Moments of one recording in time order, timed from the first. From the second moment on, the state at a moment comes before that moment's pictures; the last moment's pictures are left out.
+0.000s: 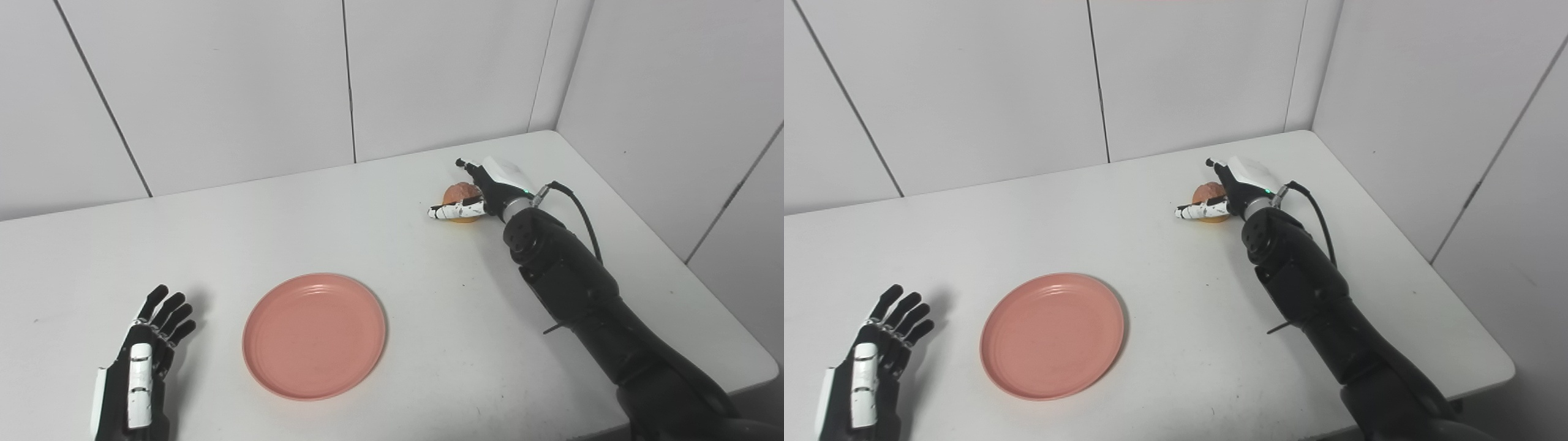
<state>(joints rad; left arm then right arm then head) 0.08 0.06 0.05 -0.09 -0.17 -0.15 -0.09 -0.64 -0.39 0.24 0.43 -0.60 0.41 0.12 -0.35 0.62</state>
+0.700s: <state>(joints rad) 0.09 0.06 0.05 -0.09 -0.15 -0.14 -0.09 -0.67 -0.40 0.29 0.47 -0.61 0.40 0.13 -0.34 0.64</state>
